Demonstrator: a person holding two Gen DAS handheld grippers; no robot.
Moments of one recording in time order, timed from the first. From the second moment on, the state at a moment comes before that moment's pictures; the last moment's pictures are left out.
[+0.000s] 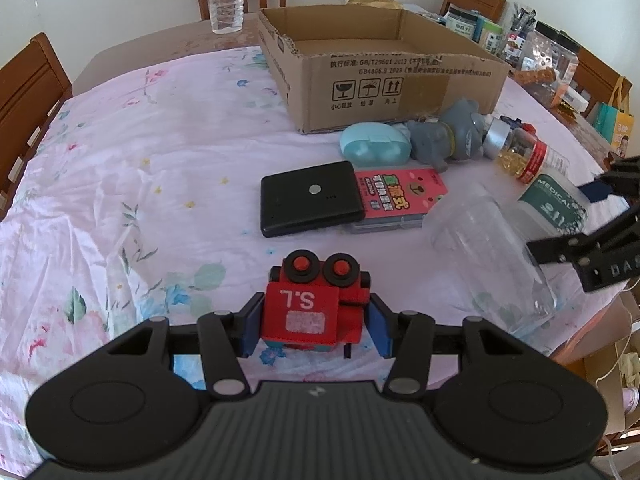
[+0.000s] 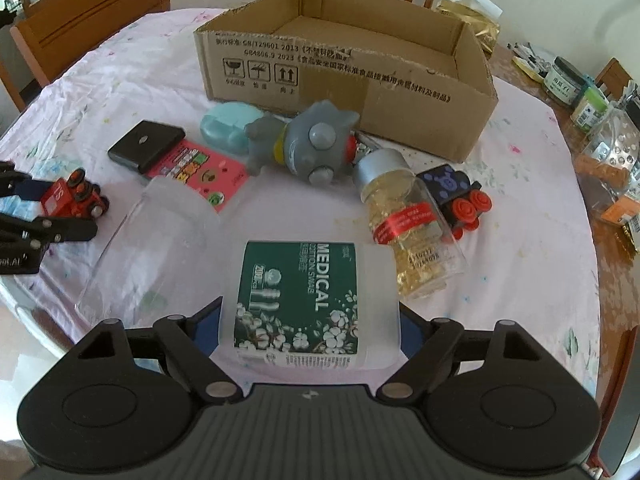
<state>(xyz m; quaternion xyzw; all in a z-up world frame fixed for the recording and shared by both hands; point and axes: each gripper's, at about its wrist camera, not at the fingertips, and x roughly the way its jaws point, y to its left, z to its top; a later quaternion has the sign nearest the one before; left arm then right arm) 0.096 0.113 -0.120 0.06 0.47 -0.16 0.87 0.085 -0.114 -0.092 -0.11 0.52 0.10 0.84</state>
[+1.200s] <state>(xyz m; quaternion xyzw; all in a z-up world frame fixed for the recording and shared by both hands) 0.124 0.129 -0.077 0.10 0.48 -0.25 0.84 0.106 -0.102 -0.052 -0.10 0.53 0.08 0.84</state>
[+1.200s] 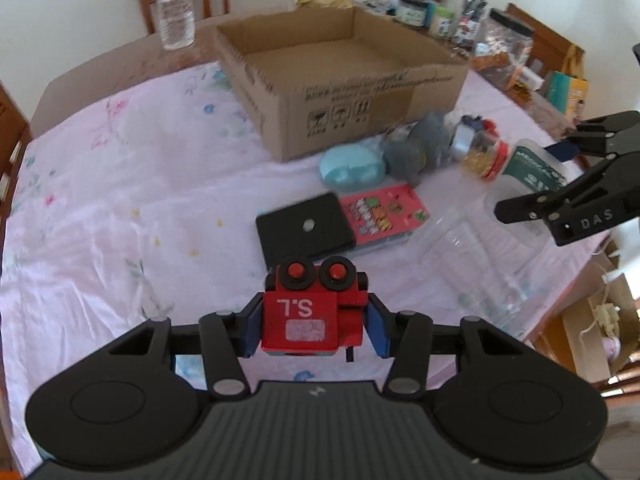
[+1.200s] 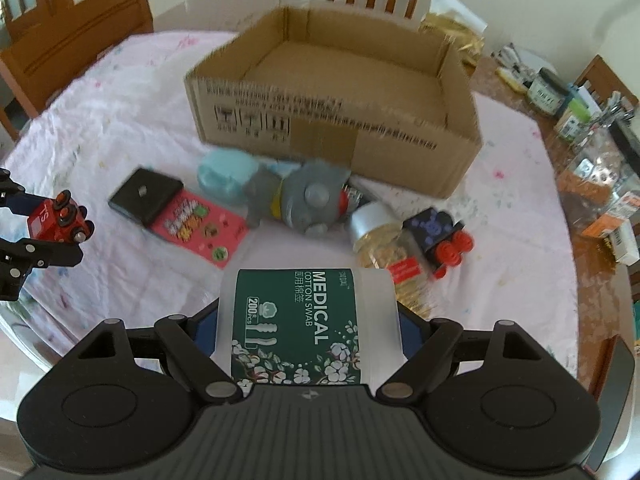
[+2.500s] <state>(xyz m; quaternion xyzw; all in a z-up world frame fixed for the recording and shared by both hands) 0.388 0.010 -0.043 0.08 0.43 -0.14 0.89 0.284 -0.171 0.011 -0.12 0.44 0.17 0.87</state>
